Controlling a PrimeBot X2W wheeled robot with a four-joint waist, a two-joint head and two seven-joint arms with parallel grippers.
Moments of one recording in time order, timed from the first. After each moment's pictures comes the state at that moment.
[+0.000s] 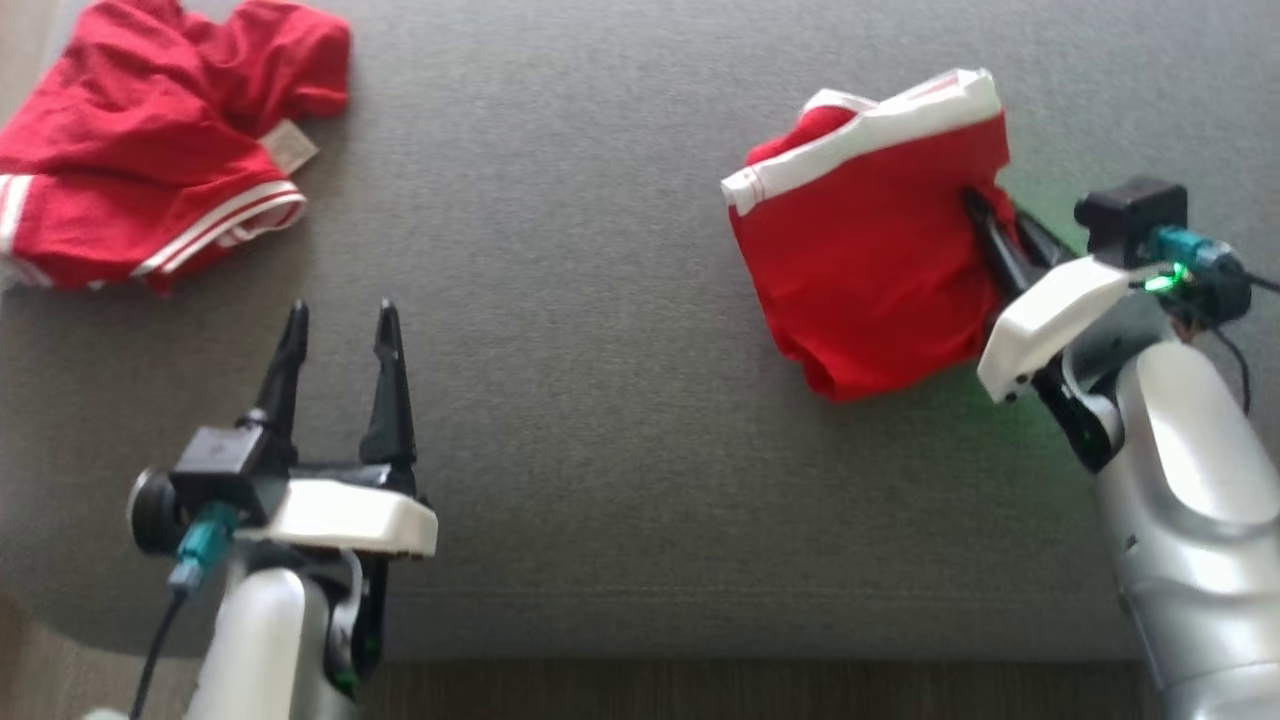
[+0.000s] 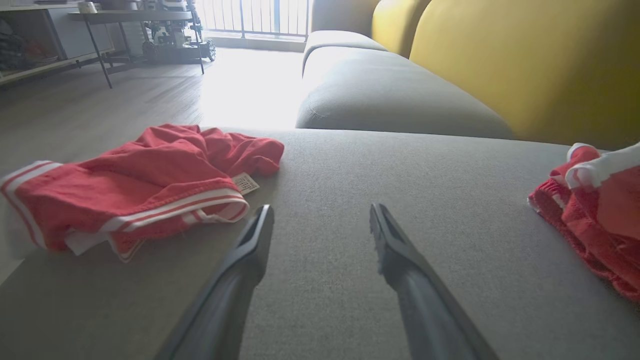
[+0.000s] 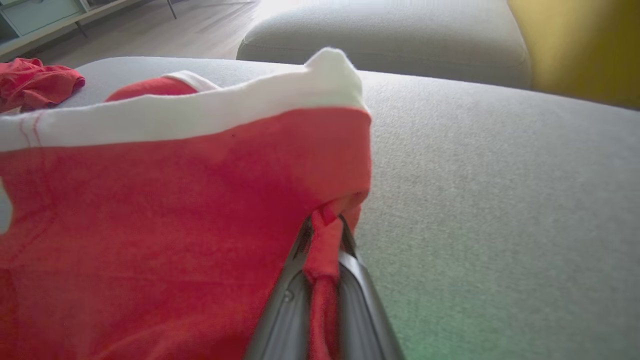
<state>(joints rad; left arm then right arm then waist) -0.13 0.04 -0.14 0.12 -0.15 0.04 -0.25 -0.59 -0.16 0.06 0.60 0.14 0.13 -0.03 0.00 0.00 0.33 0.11</state>
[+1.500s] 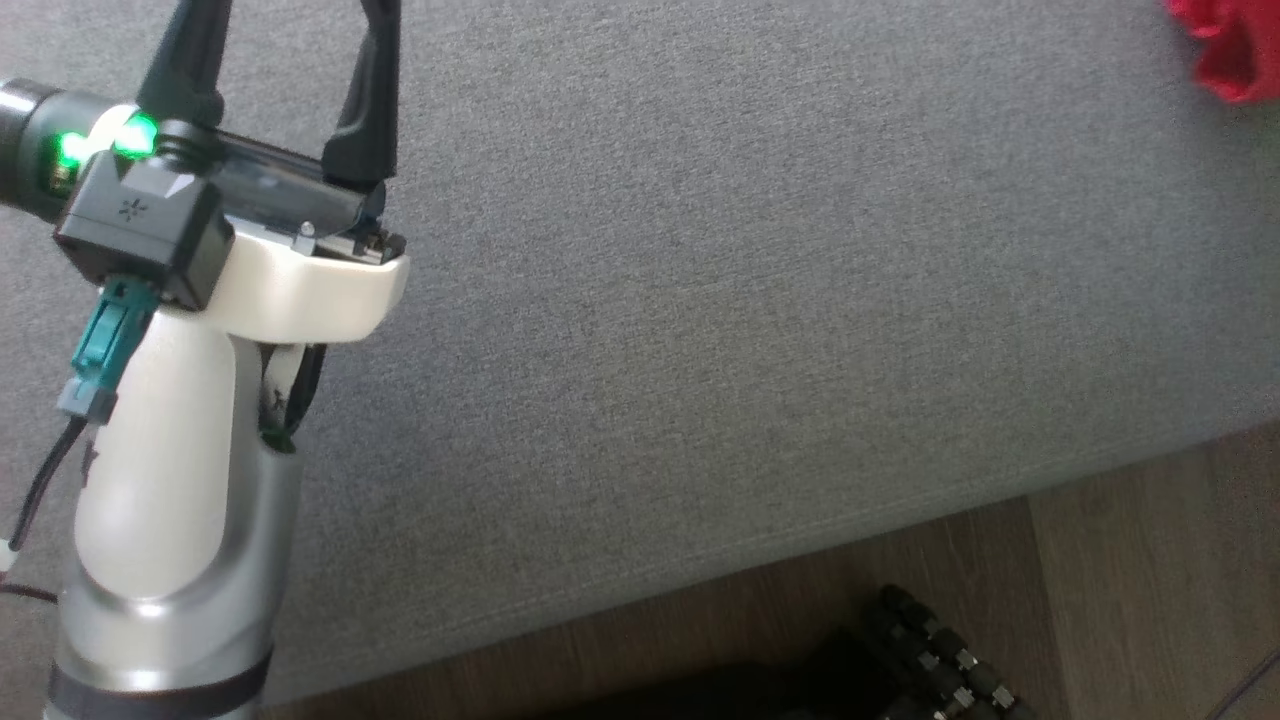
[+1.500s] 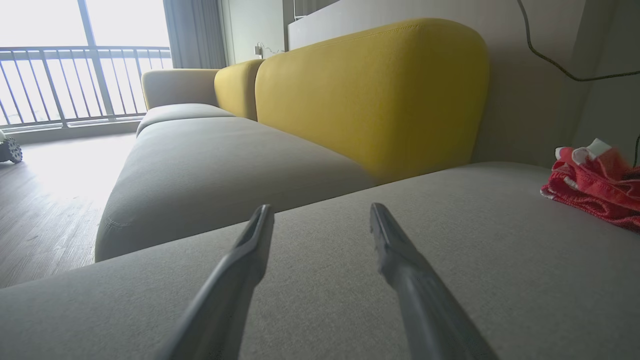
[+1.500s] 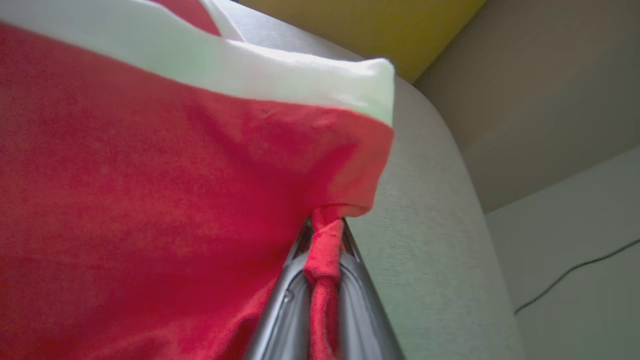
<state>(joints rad) -0.57 0.13 -0.19 -0.01 0.01 -0.09 -0.26 -1.18 -0.50 0.10 1.13 0.03 0.13 -0.23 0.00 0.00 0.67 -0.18</state>
